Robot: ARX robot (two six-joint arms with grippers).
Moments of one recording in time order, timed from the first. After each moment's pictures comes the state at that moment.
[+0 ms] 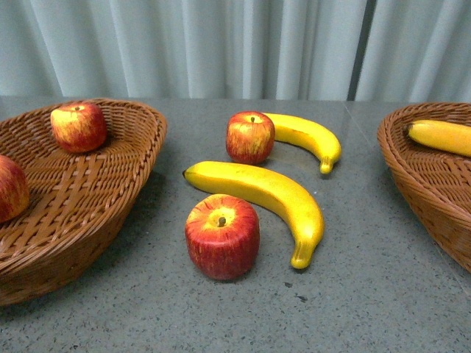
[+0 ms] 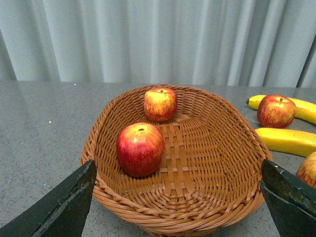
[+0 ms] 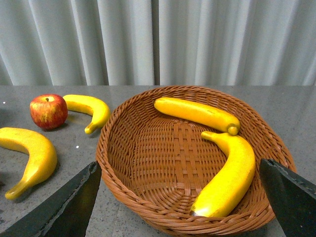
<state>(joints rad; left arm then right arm) 0.00 0.01 0.01 0.00 0.00 0.00 0.00 0.00 0.01 0.00 0.00 0.00</state>
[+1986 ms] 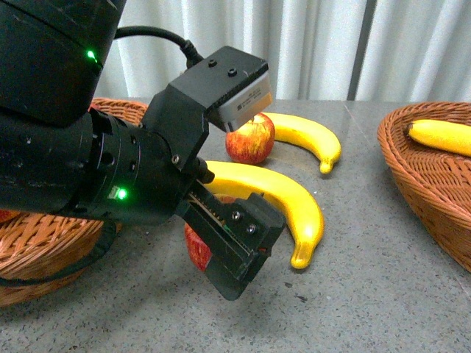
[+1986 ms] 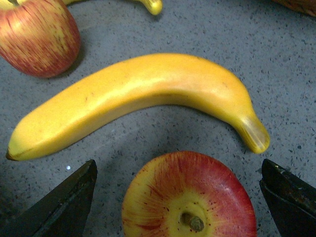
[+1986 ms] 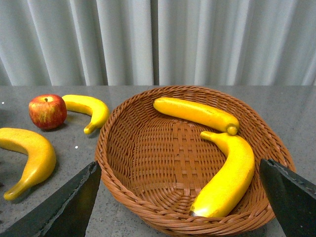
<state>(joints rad) -0.46 1.65 0.85 0.11 0.22 0.35 0.00 0.00 0.01 0.00 0.00 0.00</state>
